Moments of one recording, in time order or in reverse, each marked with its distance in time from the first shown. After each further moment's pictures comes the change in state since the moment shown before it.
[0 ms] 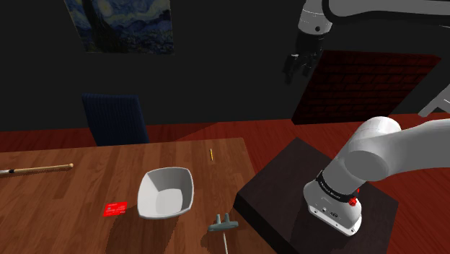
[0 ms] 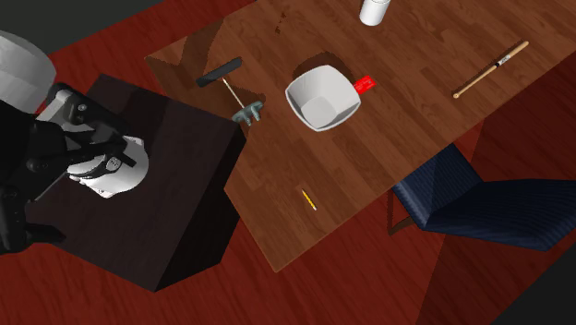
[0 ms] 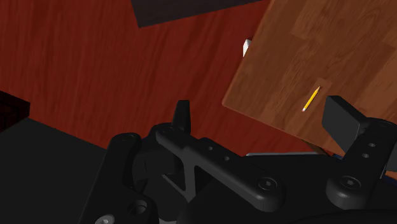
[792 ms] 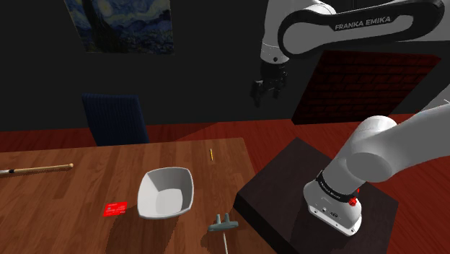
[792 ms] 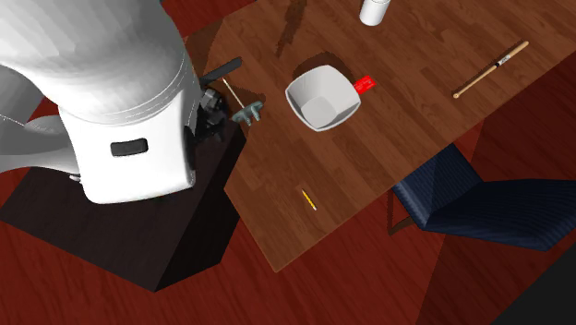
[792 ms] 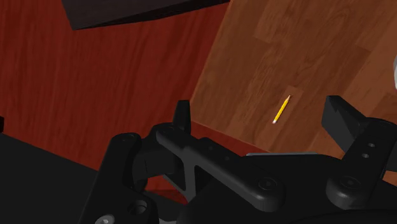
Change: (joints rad) arm 0.066 0.215 0.121 -0.068 0.110 0.228 0.169
